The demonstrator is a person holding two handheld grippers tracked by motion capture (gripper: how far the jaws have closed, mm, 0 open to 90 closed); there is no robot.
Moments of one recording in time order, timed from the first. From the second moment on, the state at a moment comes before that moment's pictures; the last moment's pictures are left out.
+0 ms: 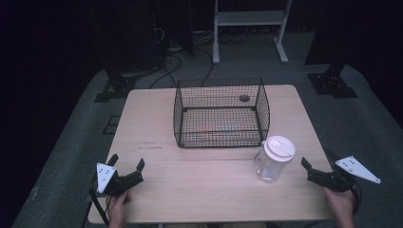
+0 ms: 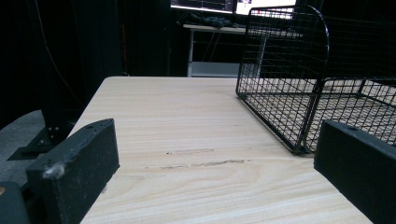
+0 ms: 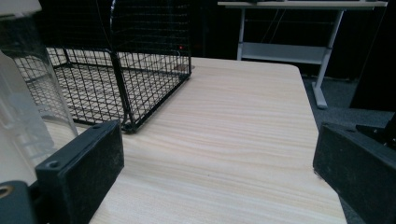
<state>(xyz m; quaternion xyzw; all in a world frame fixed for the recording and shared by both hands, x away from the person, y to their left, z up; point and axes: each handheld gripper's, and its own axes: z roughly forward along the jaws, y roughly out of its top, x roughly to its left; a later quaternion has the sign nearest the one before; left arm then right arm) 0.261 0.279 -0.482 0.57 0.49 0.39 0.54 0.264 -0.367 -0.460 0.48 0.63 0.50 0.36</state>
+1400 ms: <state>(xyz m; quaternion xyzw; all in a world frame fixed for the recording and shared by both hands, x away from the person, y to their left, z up) 0.260 0.278 -0.482 0.57 0.48 0.39 0.54 0.221 -0.297 -0.411 0.34 0.68 0.55 0.34</state>
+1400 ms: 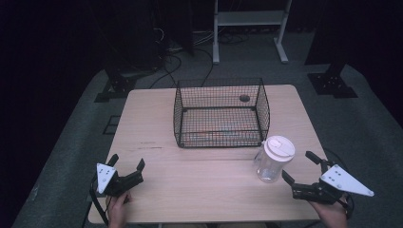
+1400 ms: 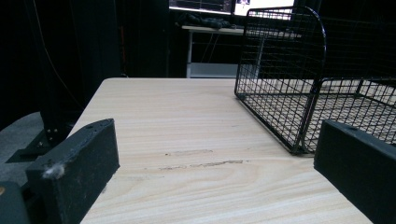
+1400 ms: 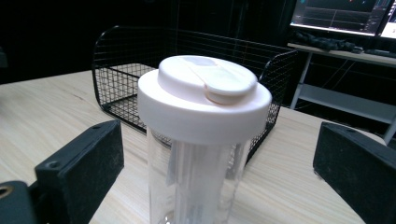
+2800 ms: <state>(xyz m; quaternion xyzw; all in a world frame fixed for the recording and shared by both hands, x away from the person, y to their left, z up) 0.260 0.279 -0.482 0.57 0.48 0.39 0.54 0.263 -0.261 -0.409 0.33 0.69 0.54 0.35</state>
